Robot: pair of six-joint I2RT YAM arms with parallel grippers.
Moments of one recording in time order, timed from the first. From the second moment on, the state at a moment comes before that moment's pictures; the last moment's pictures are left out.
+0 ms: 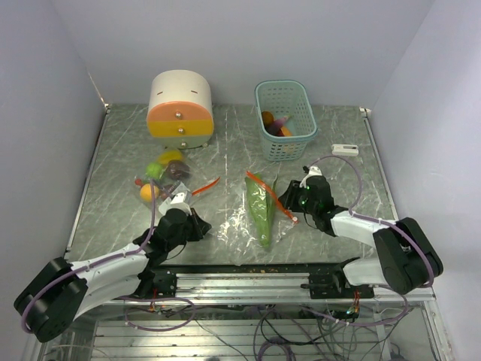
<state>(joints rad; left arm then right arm) -0.72 0.92 0.11 0.30 -0.08 -0.77 0.42 1.31 0.39 0.33 -0.05 0.48</state>
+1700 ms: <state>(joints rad) -0.72 0.88 0.12 0.25 -0.08 -0.77 0.68 1.40 0.61 0.18 0.12 0.46</state>
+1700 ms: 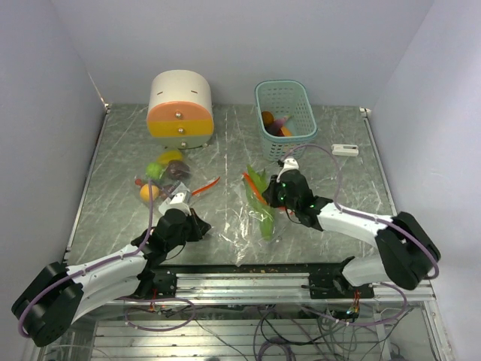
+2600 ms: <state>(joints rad) -0.72 0.91 0.09 0.28 -0.08 -0.75 0.40 1.20 0.86 0.14 0.17 0.47</state>
